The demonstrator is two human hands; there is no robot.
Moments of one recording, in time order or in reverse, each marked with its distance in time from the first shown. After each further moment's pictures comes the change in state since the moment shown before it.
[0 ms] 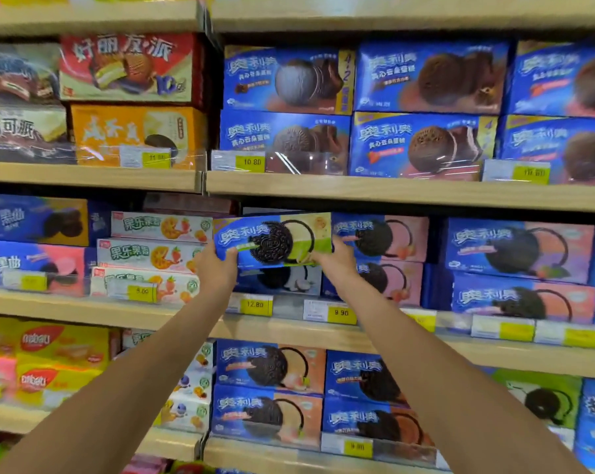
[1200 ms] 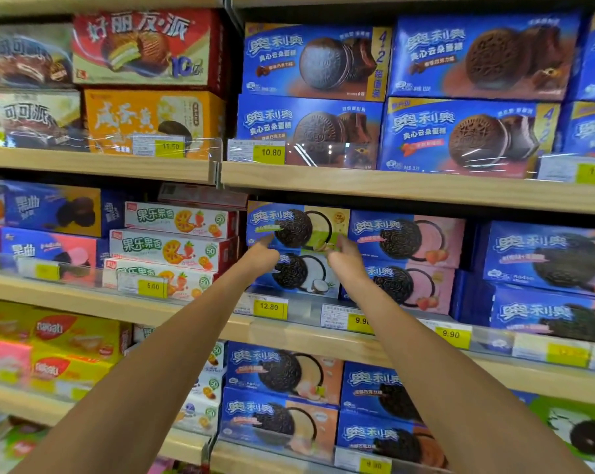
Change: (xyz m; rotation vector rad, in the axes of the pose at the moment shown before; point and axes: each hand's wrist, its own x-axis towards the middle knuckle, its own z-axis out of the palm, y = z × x) left_hand 0.035 0.011 0.037 0.300 -0.573 -0.062; right_hand 0.016 -0.002 0.021 0.044 -0.089 -0.033
